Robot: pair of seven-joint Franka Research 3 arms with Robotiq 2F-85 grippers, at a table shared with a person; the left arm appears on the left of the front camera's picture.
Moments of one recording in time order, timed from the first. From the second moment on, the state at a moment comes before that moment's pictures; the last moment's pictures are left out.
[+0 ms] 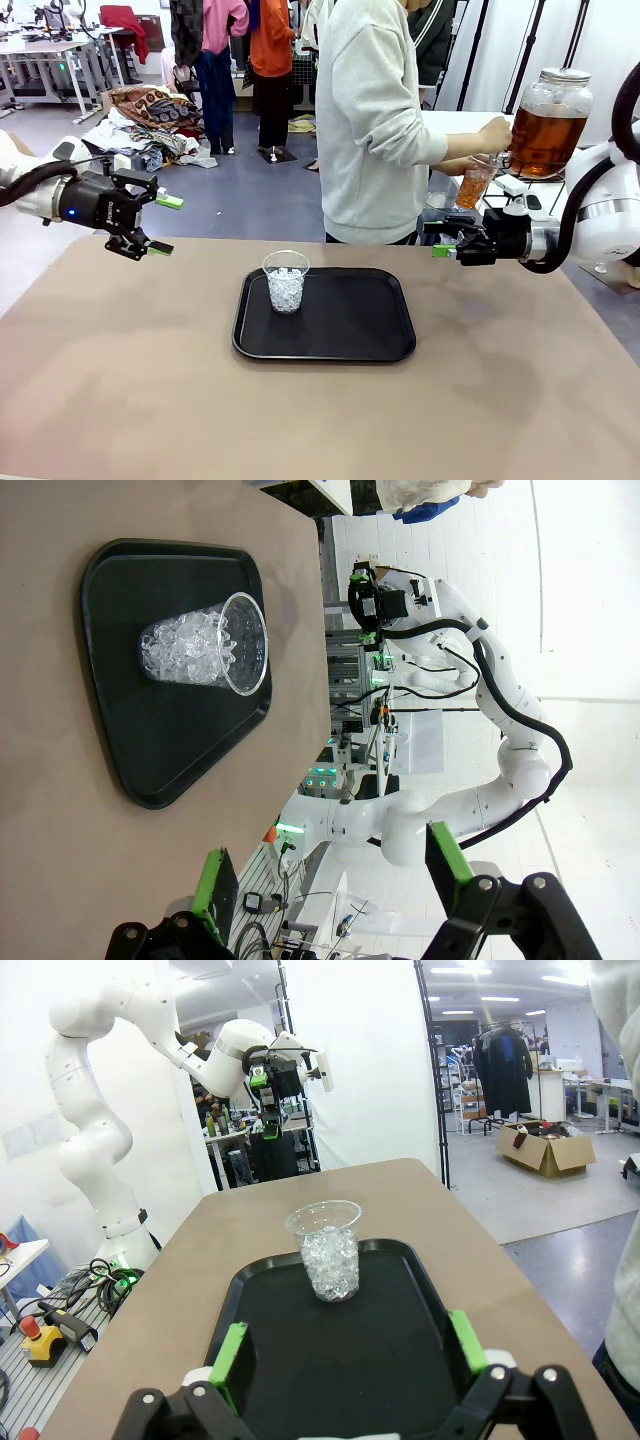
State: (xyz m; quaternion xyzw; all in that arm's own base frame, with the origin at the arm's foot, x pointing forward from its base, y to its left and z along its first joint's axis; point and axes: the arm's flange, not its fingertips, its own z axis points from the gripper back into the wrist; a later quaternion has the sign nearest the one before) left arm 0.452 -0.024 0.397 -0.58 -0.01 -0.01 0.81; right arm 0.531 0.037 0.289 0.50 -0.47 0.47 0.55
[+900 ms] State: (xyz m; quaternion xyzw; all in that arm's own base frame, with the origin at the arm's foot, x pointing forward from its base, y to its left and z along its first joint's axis) left arm 0.452 -0.024 0.397 -0.58 -0.01 -0.01 0.81; right arm 0.531 0.037 0.289 0.50 -0.47 0.47 0.55
